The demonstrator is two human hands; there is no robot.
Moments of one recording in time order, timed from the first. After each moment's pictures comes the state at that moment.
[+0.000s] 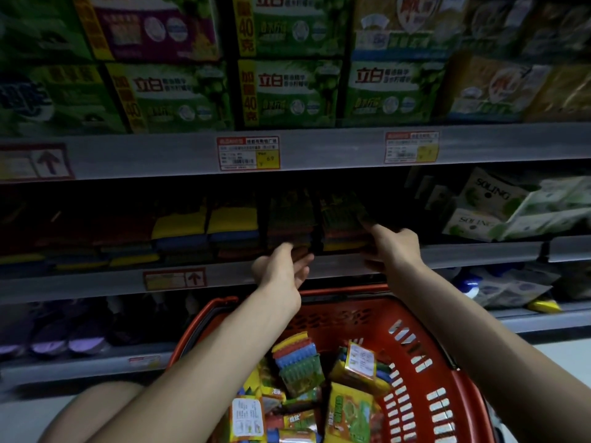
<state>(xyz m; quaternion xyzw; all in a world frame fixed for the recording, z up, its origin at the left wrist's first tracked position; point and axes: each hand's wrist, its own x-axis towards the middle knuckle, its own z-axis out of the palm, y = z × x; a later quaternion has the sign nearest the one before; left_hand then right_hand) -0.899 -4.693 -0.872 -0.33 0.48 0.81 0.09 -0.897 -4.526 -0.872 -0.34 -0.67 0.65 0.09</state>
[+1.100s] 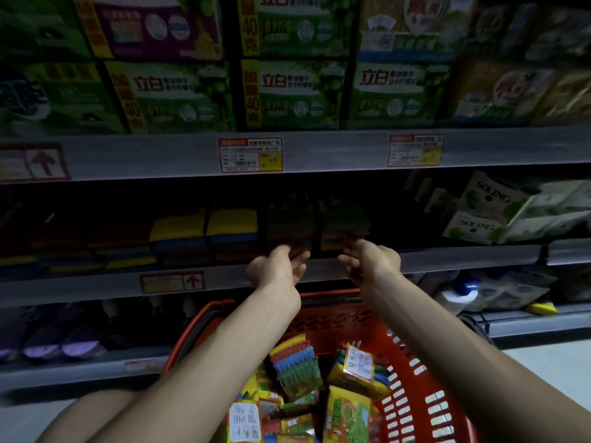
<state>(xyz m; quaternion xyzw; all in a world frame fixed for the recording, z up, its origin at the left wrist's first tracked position) -0.905 -4.697 -0.871 -0.34 0.47 0.81 0.06 -0.899 -4.570 -0.887 -0.38 -0.55 0.74 0.11</state>
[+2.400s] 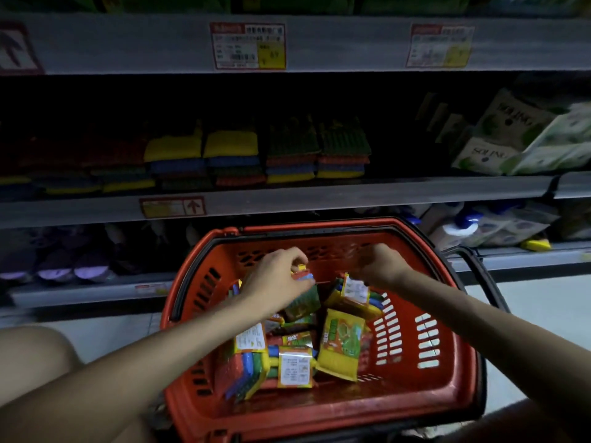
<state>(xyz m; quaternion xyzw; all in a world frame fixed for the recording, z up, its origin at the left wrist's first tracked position) -0.832 -4.752 -0.968 0.13 0.93 0.31 0.17 -0.821 -4.524 -0.972 -0.16 -0.91 0.30 -0.22</state>
